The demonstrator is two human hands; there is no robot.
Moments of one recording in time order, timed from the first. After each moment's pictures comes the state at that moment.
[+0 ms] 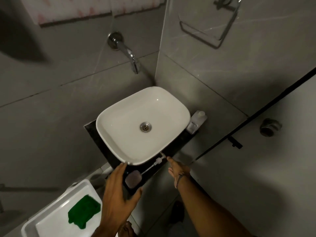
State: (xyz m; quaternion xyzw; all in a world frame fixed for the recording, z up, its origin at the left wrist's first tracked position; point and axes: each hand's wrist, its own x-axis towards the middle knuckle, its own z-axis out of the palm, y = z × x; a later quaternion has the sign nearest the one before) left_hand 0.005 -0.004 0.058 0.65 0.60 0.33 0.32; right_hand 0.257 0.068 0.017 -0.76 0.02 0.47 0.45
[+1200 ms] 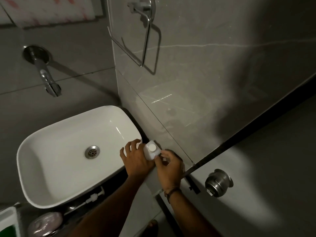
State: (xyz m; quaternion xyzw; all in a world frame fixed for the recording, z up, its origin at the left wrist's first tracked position) left_hand 0.390 0.219 0.065 0.66 0.71 0.21 0.16; right_hand 0.497 0.171 0.106 -0.73 -0.45 0.26 0.43
